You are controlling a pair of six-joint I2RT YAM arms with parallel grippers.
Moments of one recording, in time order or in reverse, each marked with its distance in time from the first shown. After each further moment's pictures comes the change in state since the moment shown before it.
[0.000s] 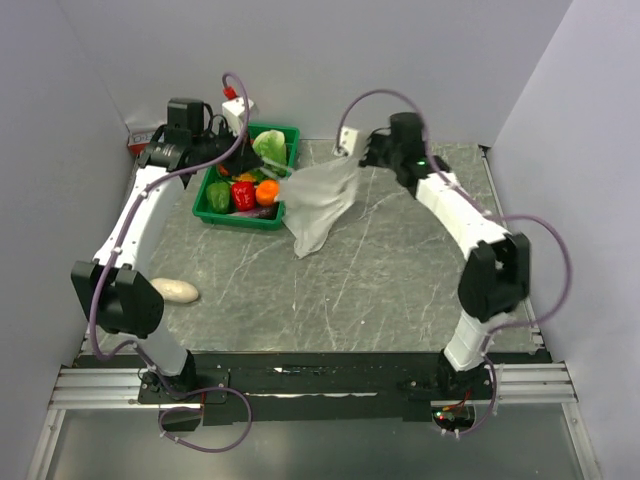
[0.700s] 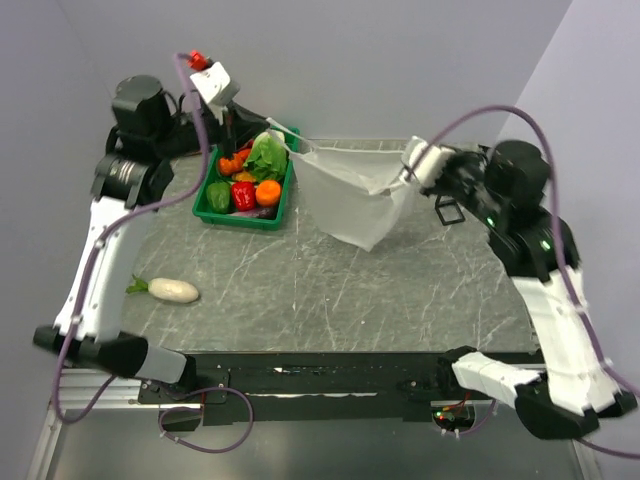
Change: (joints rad) left arm -0.085 -0.181 0.209 0.140 0.046 -0.057; right arm 0.016 -0.715 0.031 -0.431 0.083 0.134
